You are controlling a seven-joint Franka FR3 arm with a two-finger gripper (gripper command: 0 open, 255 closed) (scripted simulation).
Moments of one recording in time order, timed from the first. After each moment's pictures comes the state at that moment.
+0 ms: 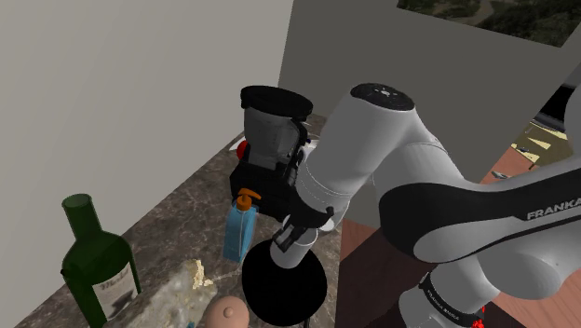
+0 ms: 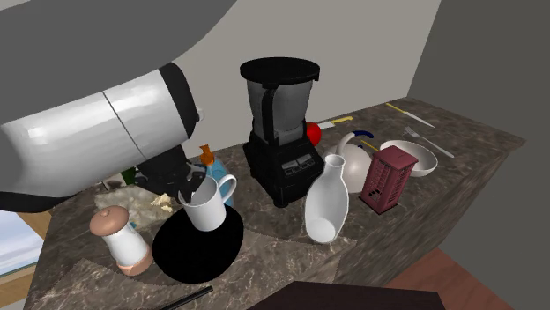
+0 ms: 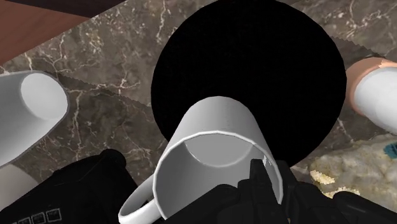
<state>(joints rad) 0.21 -0.43 0.69 -2.59 0.17 2.38 0.57</state>
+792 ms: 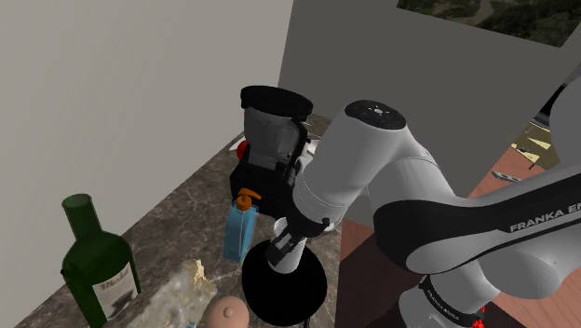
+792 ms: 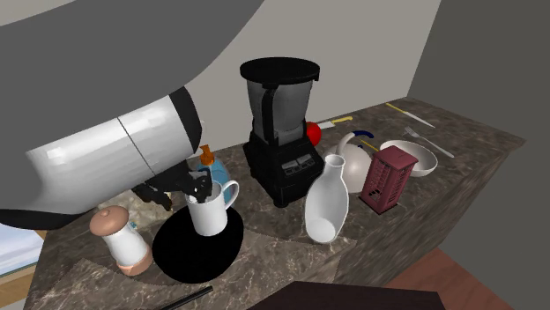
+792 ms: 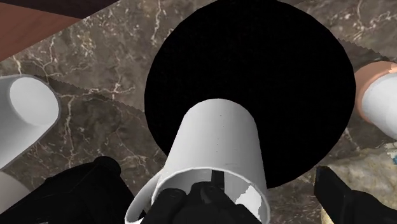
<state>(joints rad) 0.20 -0.39 0.71 -2.62 0.16 2.44 0.59</state>
